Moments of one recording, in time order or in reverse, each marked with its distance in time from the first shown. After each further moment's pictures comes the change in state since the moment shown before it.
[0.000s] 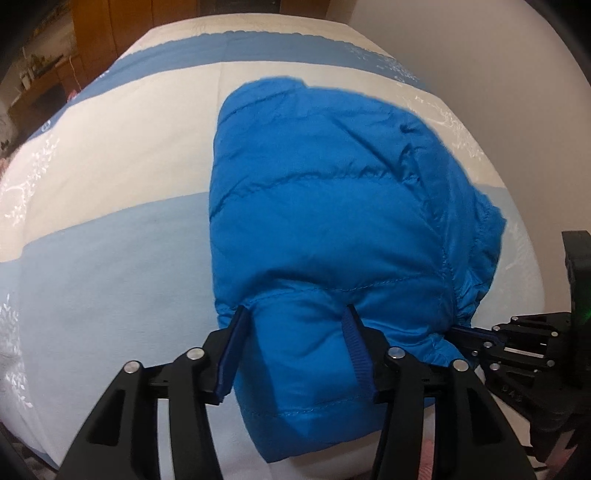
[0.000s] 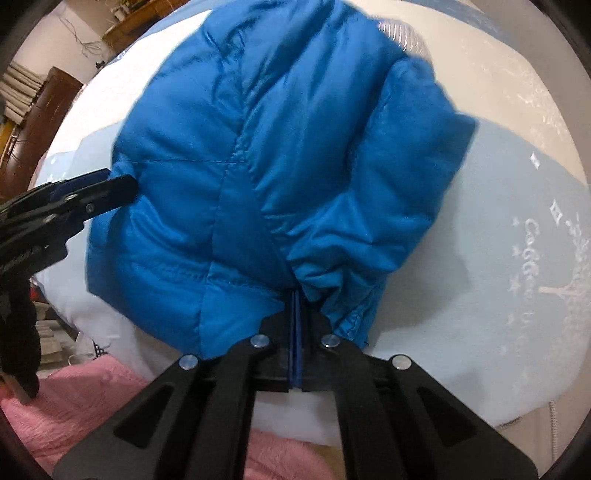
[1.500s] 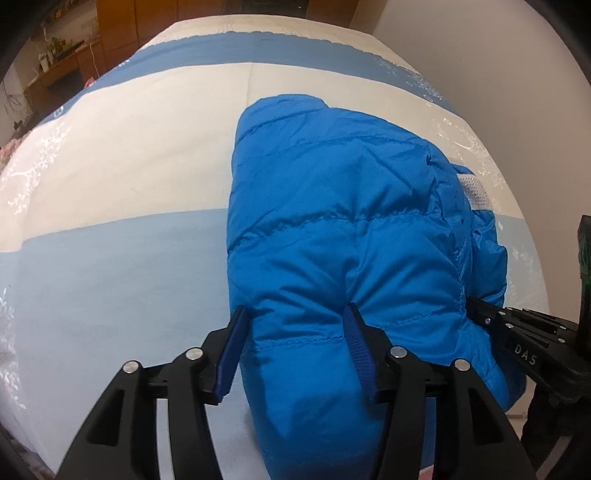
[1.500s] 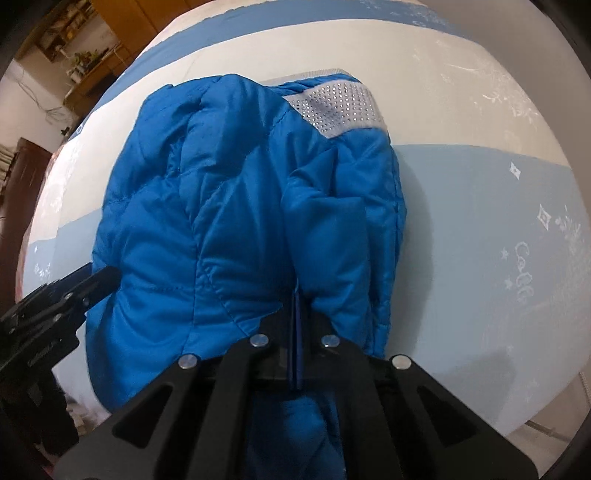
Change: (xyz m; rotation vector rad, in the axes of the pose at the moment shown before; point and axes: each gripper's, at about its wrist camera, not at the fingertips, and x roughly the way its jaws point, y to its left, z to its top) left arm 0.032 0.017 0.023 -0.068 -0.036 0.049; right arm 0.032 -0.018 0.032 0.193 -0.149 -0.096
